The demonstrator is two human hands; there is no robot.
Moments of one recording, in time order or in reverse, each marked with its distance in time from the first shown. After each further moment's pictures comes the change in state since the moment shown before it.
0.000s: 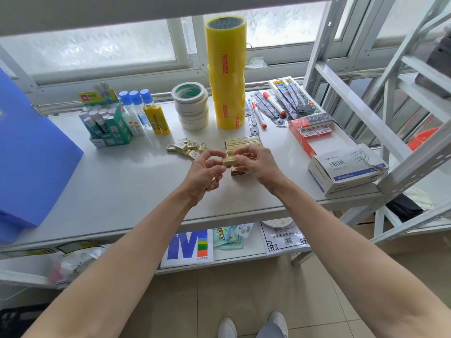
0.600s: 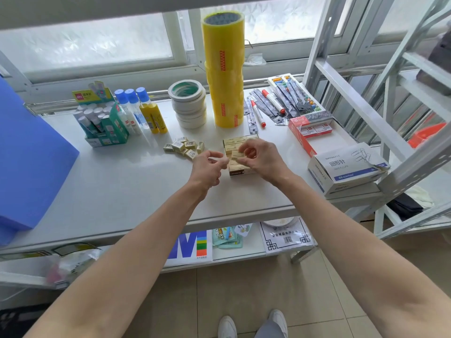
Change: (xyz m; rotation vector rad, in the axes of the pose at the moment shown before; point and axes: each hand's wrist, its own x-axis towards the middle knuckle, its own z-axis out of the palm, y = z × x) left_hand 0.025 -0.005 0.015 0.128 0.217 -0.036; right_hand 0.020 0.005 -0.019 -0.585 0.060 -0.190
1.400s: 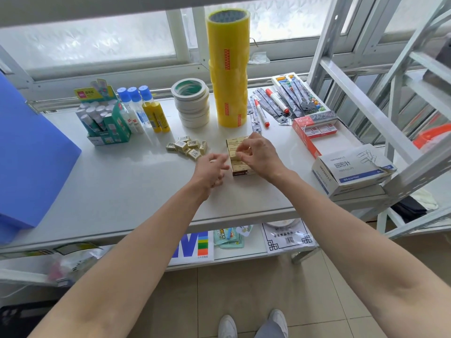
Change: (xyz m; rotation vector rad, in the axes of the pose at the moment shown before) left_hand 0.006 0.000 -0.001 -0.095 0.001 -0.139; right_hand 0.019 -0.003 0.013 -0.211 0.000 -0.064
